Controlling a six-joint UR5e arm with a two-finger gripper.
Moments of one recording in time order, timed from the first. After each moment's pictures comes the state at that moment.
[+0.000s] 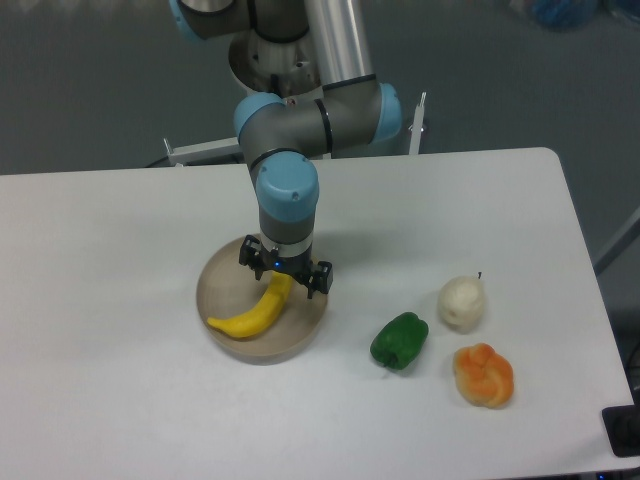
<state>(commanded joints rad) 2.09 -1.93 -1.94 -0.85 1.52 0.64</state>
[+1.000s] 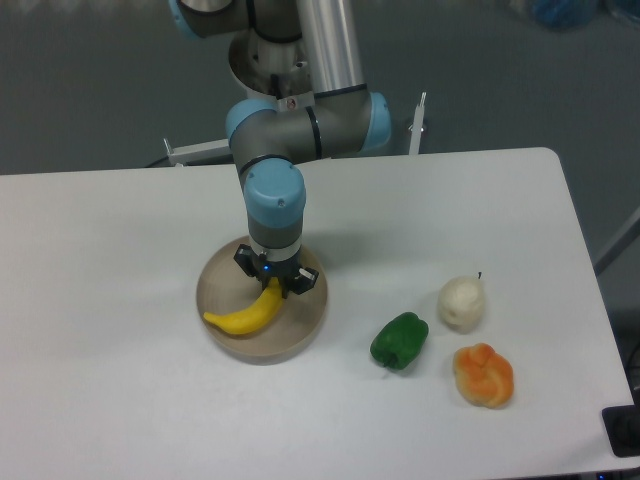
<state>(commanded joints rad) 2.07 -1.94 -1.93 -0.83 1.52 0.63</state>
